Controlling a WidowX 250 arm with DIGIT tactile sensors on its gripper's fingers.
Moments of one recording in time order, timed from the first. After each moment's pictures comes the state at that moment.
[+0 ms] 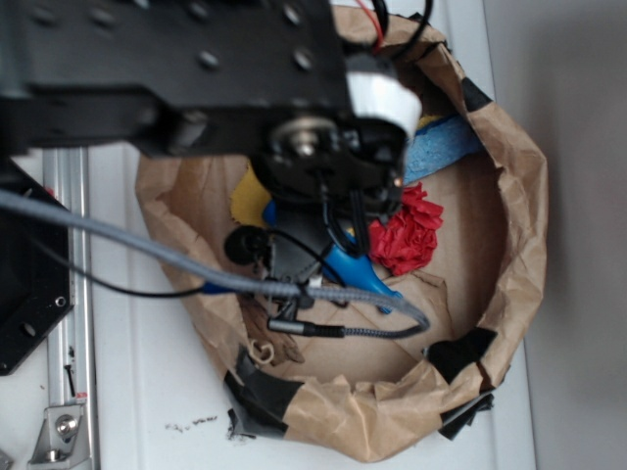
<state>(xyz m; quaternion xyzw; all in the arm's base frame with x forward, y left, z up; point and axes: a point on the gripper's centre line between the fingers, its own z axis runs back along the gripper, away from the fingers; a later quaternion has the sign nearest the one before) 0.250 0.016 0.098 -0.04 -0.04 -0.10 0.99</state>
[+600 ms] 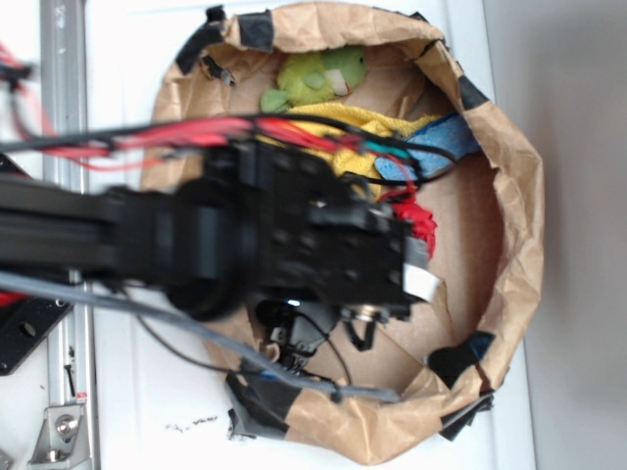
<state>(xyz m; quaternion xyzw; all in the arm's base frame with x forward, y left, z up) 0.259 -0.019 0.029 0.01 0.04 -0.20 0.98</state>
